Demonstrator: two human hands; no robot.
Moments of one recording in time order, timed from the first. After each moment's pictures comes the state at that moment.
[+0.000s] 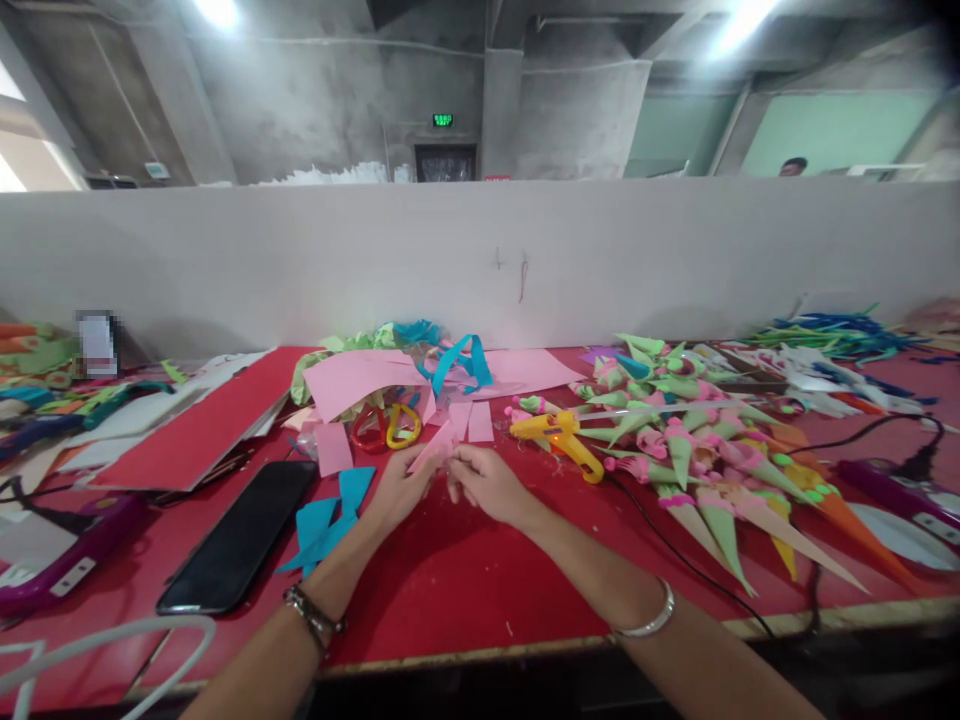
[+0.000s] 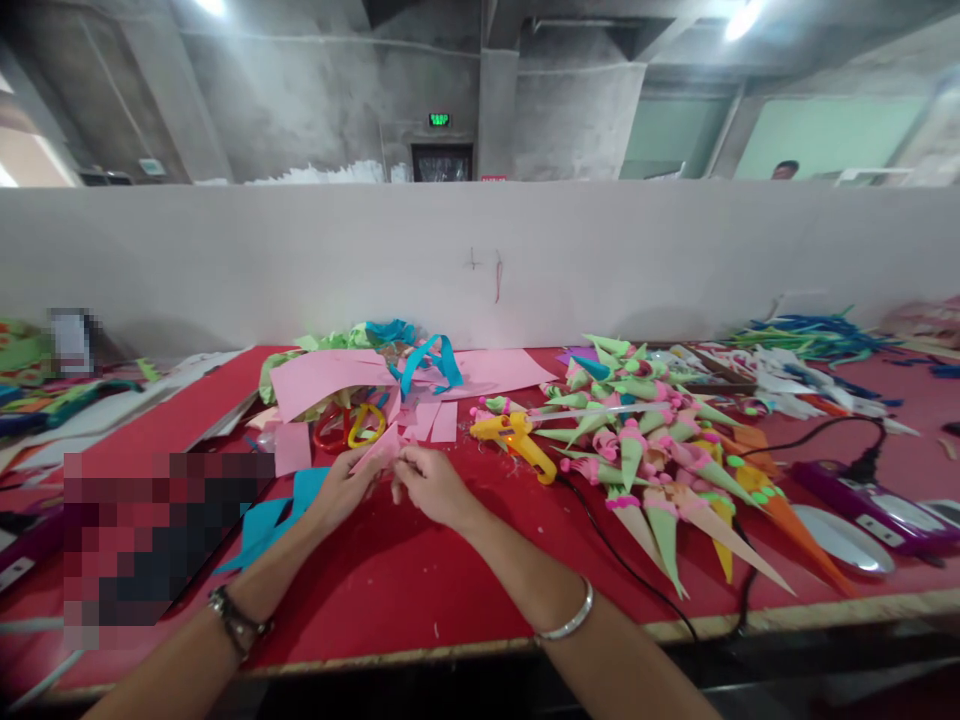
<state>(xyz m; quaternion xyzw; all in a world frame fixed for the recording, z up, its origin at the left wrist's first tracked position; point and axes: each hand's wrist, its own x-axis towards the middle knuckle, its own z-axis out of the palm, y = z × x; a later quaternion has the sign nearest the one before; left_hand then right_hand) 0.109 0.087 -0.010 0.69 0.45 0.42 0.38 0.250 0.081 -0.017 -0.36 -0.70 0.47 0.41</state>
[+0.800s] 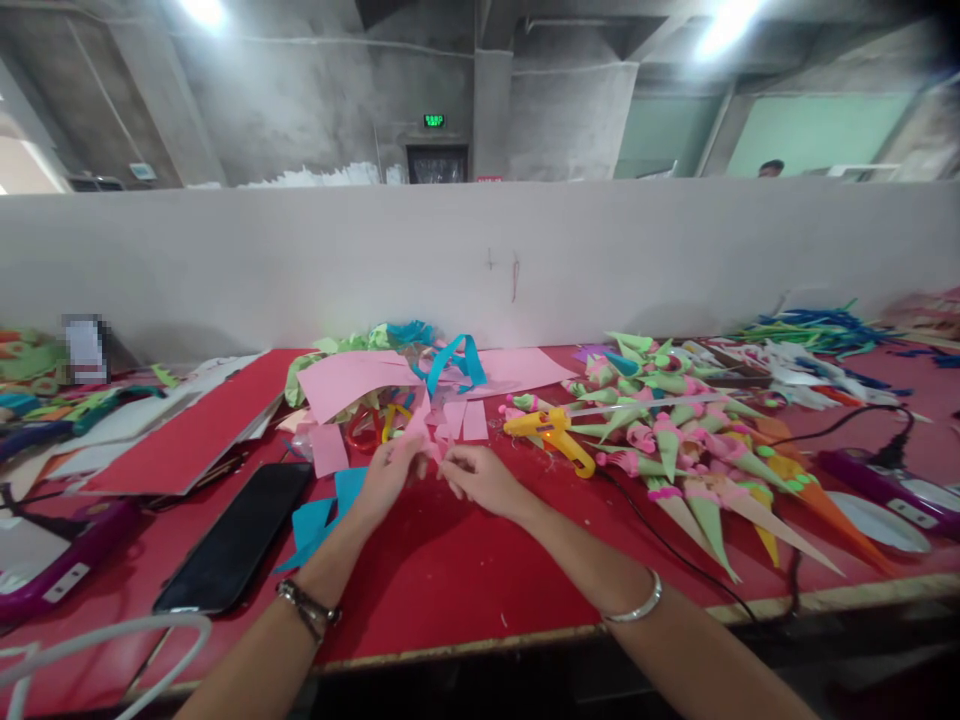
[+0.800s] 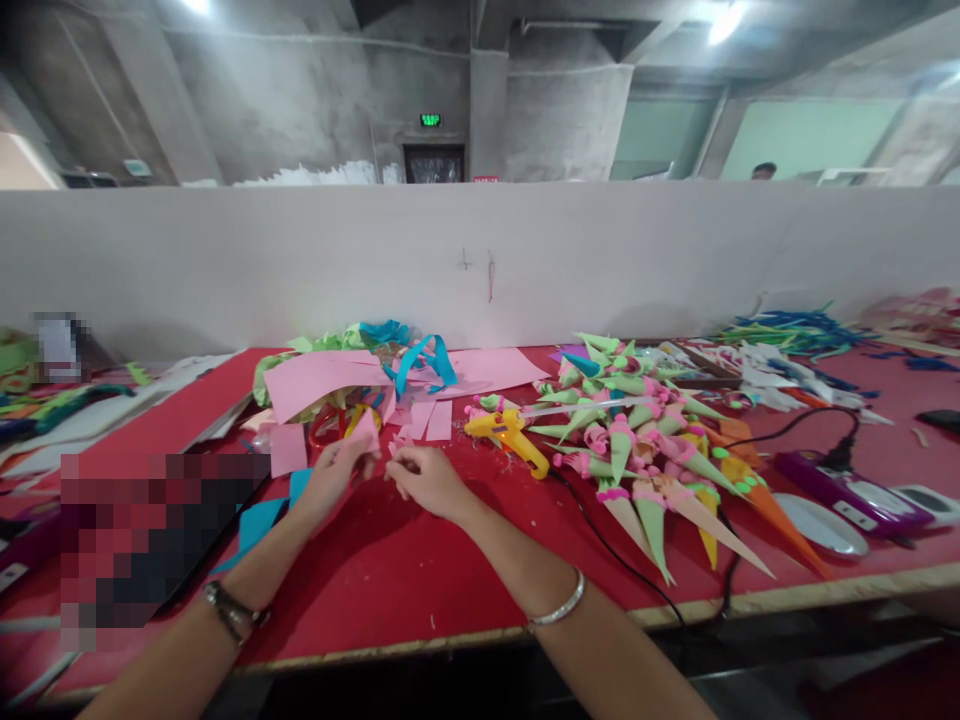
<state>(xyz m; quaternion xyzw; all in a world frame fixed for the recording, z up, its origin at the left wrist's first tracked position) 0.104 0.095 -0.010 0.66 0.45 0.46 0.39 0.253 0.085 -0.020 -0.38 -0.70 0.44 0.41</state>
